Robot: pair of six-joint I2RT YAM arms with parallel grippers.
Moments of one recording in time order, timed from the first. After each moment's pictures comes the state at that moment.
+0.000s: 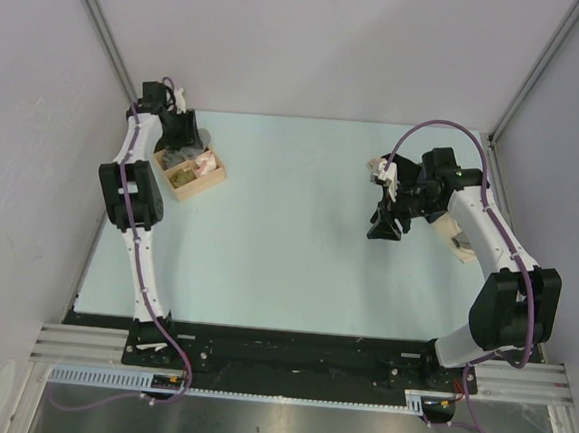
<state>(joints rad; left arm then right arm) 0.16 2.43 2.23 -0.76 0.31 -0.03 0.16 1.53 1.32 -1.04 -0.91 -0.98</state>
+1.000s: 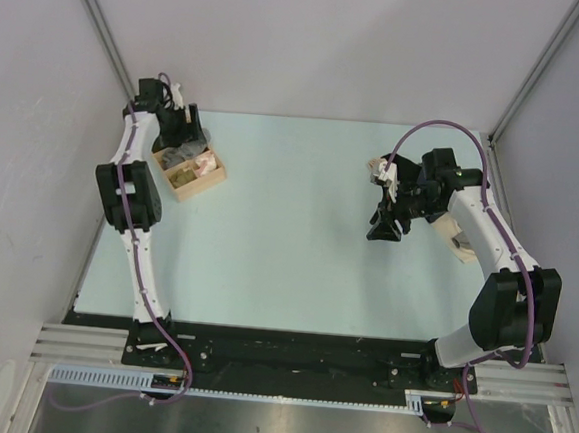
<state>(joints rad) 0.17 2.40 2.22 -0.75 0.35 -0.06 0.16 1.53 1.32 -1.06 -0.92 -0.99</state>
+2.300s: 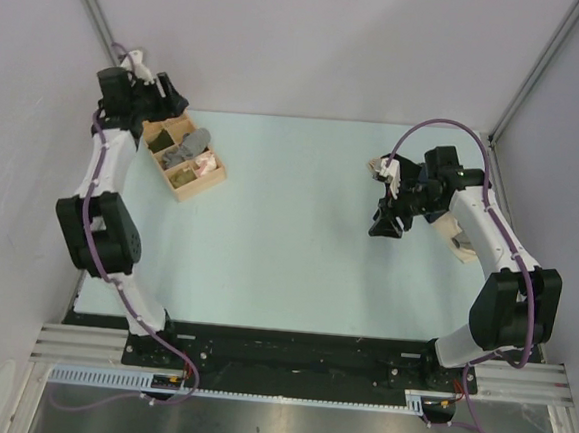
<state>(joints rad) 0.23 1.77 1.57 -0.10 0.47 -0.22 0.15 1.53 1.32 -1.01 -0.88 -0.92</state>
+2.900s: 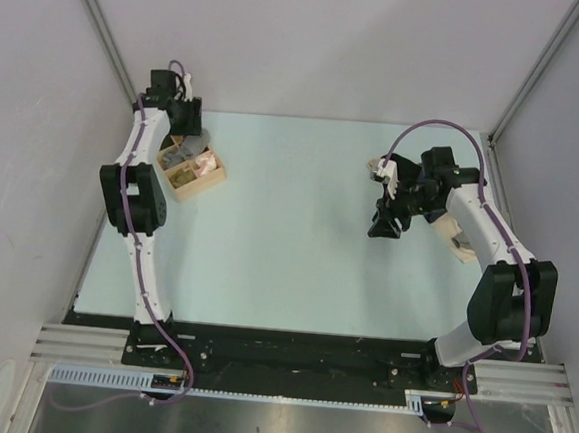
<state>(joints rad) 0.09 2.29 2.17 -0.69 0.11 0.03 0.15 1.56 1.32 -1.00 -0.86 -0.91</state>
